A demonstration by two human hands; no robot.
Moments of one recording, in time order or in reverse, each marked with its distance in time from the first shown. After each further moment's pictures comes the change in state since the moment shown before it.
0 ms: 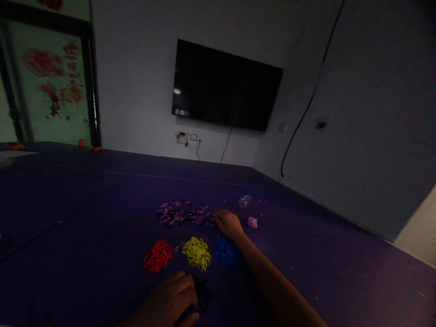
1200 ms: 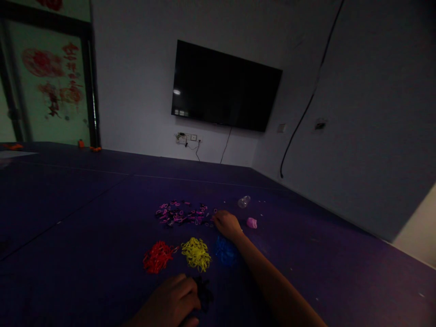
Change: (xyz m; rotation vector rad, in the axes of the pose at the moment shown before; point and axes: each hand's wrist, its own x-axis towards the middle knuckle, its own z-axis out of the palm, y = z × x) left_hand 0.000 -0.003 -0.001 0.044 -0.013 0.097; right_hand 0.001 -0.005 -0.005 -0.008 -0.048 -0.049
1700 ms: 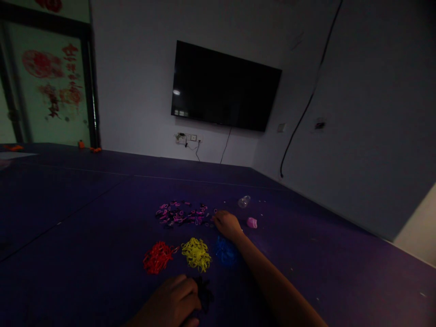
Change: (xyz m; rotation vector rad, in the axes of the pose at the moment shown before) left_hand -0.004 -0.022 0.029 0.027 0.040 0.040; right_hand 0.000 0.000 0.000 0.000 0.003 0.004
